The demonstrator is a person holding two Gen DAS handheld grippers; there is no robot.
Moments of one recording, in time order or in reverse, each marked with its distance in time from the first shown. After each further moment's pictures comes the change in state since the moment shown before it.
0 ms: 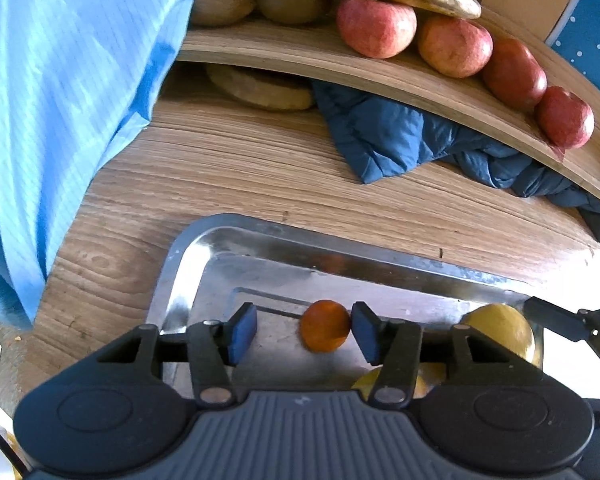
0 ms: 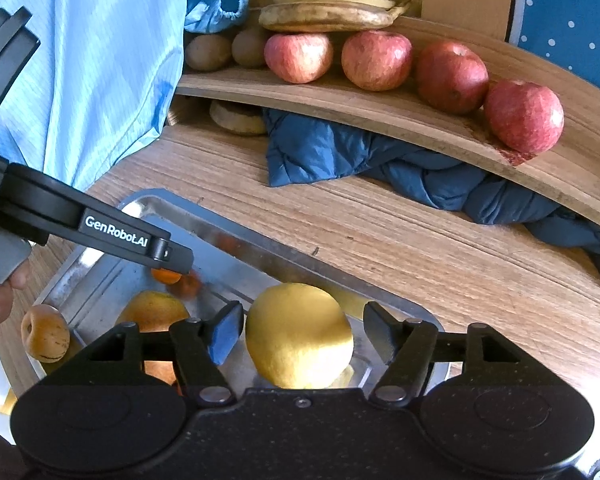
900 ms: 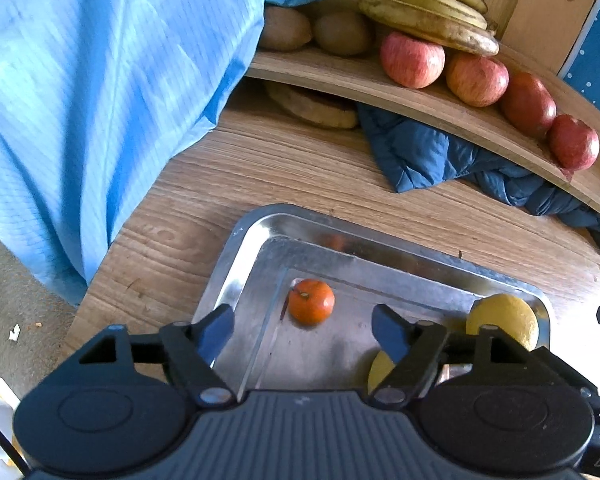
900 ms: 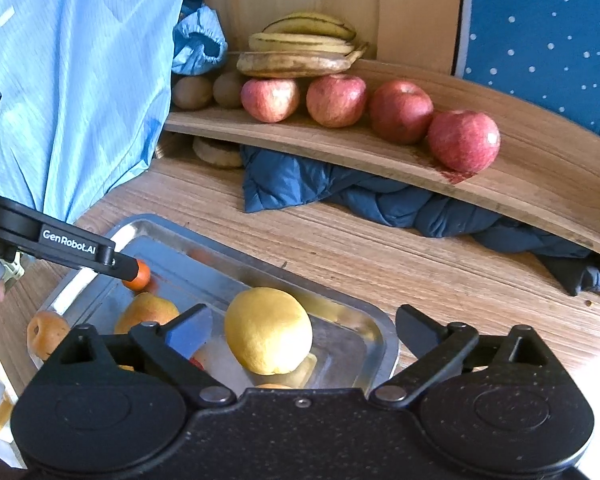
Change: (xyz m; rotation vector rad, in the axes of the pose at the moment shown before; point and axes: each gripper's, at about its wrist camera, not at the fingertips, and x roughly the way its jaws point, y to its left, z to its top) left arm -0.039 0.012 -0.030 -0.077 -0.091 0.084; right arm -0.046 -0.011 -0.017 0.021 -0.111 -0.065
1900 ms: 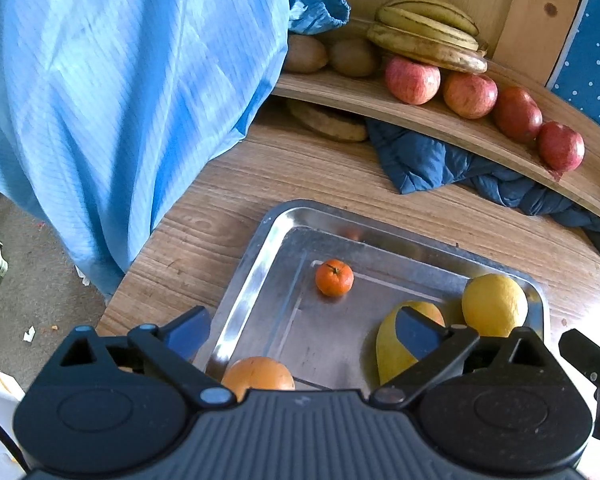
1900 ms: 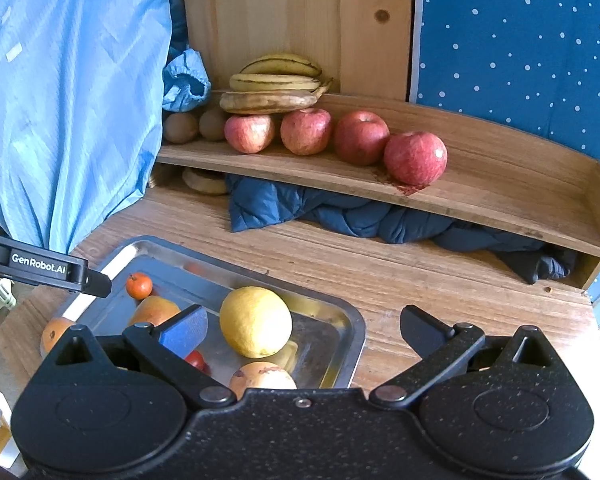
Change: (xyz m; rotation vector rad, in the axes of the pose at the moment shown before) left arm -0.040 0.004 -0.029 -0.008 -0.073 0.041; right arm -0.048 -0.008 -0.016 0.050 -0.086 -0.041
